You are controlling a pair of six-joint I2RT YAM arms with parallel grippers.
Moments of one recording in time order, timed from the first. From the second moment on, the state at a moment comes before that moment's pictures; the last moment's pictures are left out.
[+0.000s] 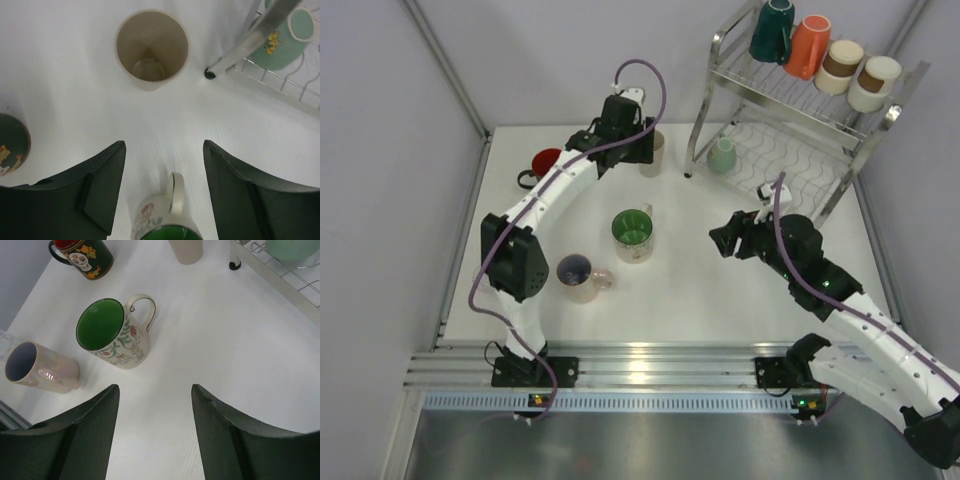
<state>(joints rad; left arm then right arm) -0.51 1.89 1.83 -0.55 -0.12 -0.27 0.60 0.78 0.69 -0.21 0.04 0.38</state>
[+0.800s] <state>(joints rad) -0.36 2.21 2.04 -0.48 0.04 -0.36 0.60 0.78 0.69 -0.20 0.04 0.37</state>
